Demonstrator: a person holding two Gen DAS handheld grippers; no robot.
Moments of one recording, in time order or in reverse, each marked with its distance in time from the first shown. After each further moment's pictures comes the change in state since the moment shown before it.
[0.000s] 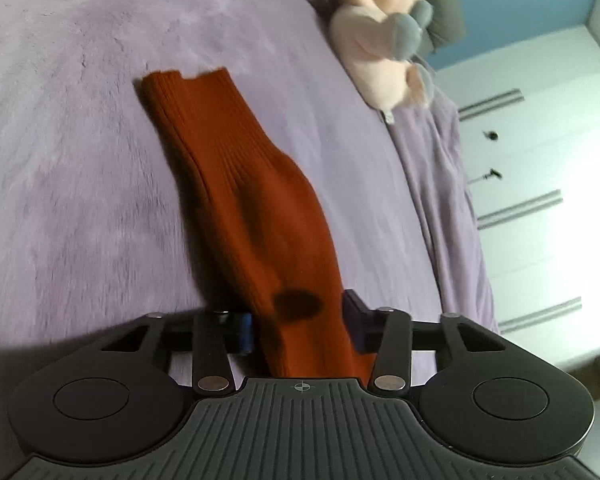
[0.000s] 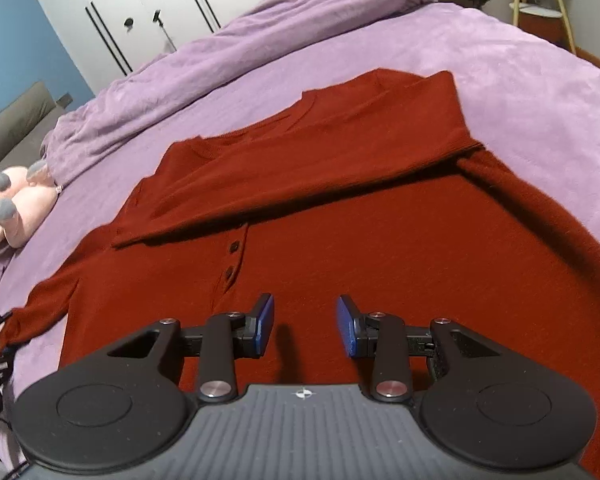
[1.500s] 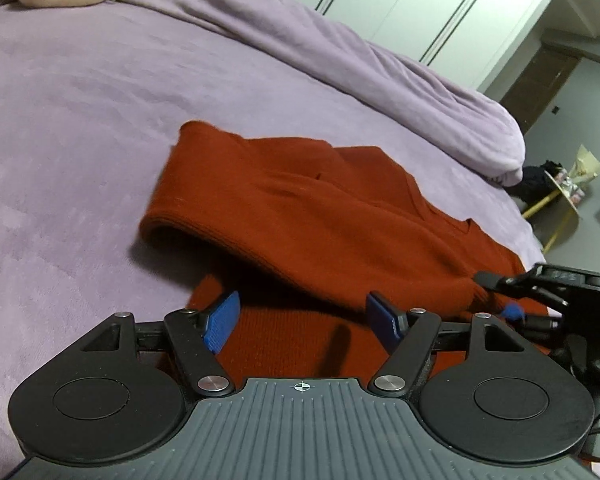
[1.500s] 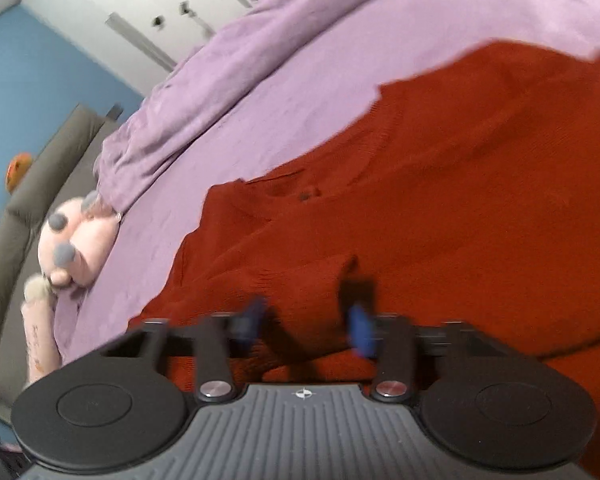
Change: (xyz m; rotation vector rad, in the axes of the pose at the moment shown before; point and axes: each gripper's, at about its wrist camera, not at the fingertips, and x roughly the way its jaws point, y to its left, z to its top) left arm -0.021 -0.129 -0.245 0.851 0.354 -0.098; right arm 0.129 0.019 0.116 0.062 0.110 0.302
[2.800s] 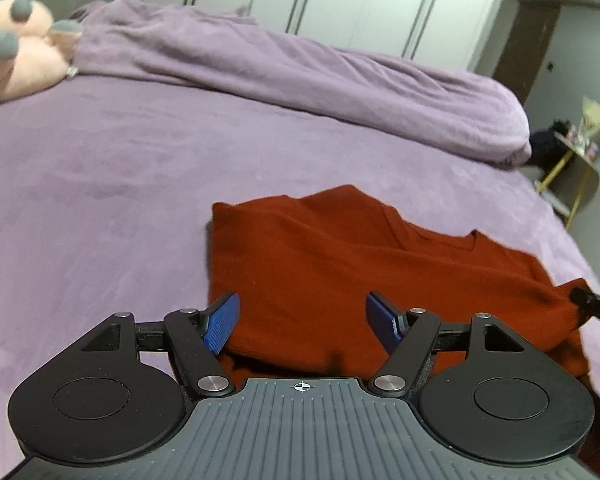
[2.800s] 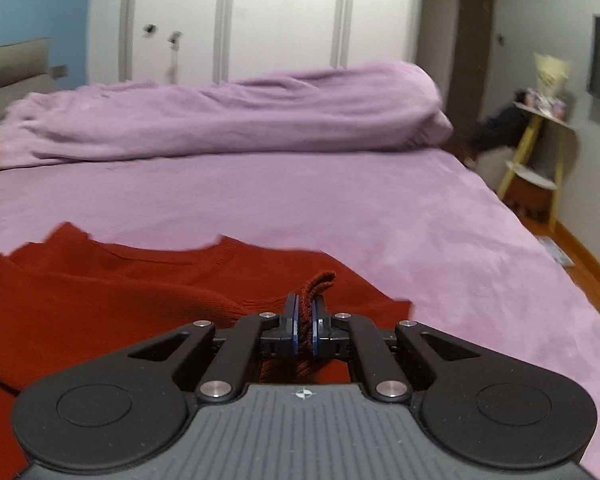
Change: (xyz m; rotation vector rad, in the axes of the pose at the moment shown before) left arm 0.036 -0.072 0.043 0.219 -0.041 0.107; right arm -0.072 -0.035 0.018 -0.412 -0.327 -0.550
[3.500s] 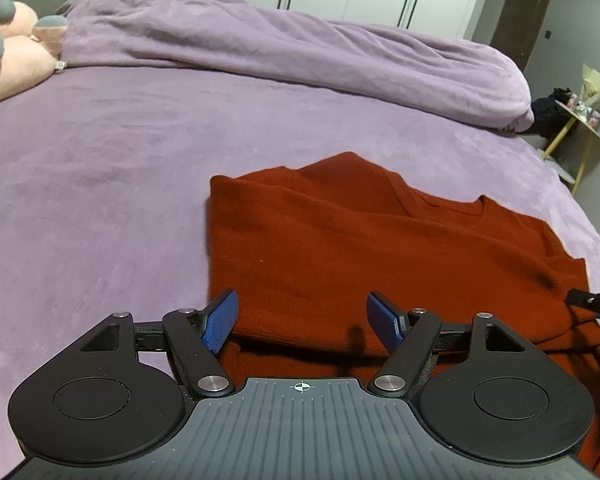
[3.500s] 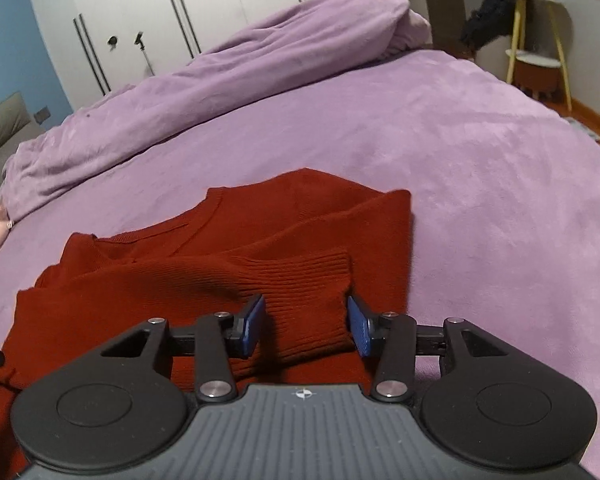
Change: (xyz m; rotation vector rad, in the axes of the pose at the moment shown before) left arm 0.009 0.002 -0.006 0.033 0.074 0.008; right arm 0.011 -0.033 -0.028 0.228 0.148 0.147
